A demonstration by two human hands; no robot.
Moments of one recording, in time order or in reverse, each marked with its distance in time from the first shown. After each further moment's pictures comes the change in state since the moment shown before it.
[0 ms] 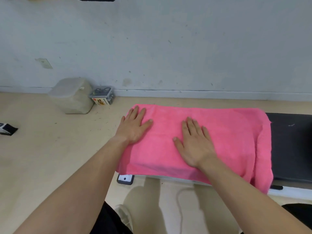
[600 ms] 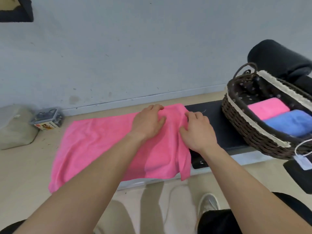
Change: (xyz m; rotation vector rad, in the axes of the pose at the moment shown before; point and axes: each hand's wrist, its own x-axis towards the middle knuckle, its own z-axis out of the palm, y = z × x) left_hand -0.012 0.263 0.017 -0.098 0.145 0.497; right_hand -0.091 0.149 -0.090 0.216 0.225 0.413
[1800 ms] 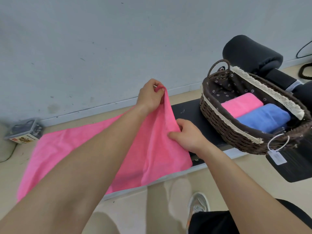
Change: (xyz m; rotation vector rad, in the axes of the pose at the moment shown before) left_hand 0.107 0.075 0.017 -0.714 0.109 -0.139; right_hand 0.007 0.051 -0.017 0.612 -0.176 0.100
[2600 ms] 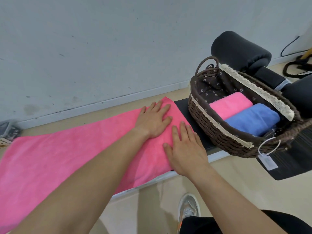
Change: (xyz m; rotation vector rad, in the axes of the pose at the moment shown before) left_hand -0.017 -0.053 0.069 0.893 -0.429 0.247; right_hand -0.009 0.050 0.010 -0.826 0.088 0.013
